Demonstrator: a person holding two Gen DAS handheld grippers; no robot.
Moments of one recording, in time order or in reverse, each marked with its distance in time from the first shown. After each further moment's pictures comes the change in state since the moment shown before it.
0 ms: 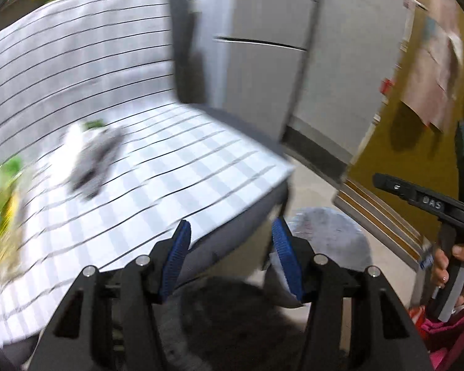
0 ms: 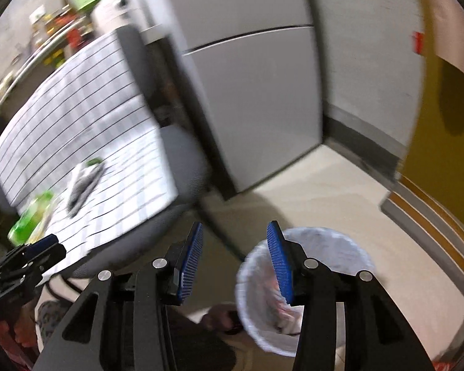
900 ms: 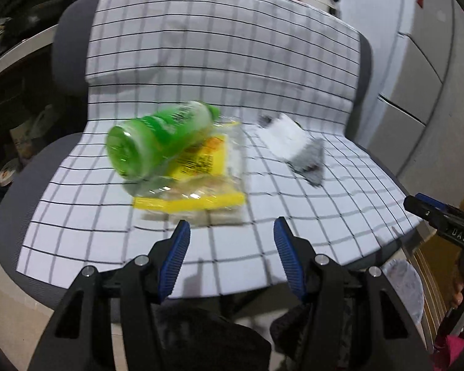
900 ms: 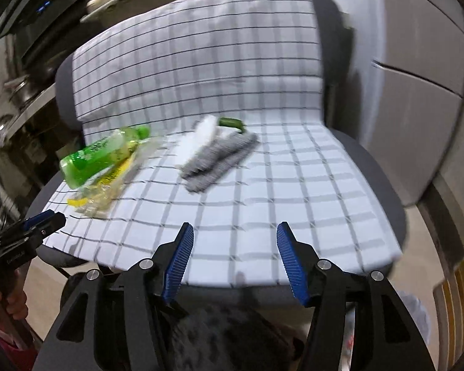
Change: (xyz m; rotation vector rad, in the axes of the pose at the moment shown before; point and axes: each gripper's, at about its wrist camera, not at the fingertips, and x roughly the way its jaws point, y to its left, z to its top) left arm -0.100 0.190 -0.063 -0.389 -0.111 0.364; right arm 0.058 0.232 0.002 -0.444 0.062 0.260
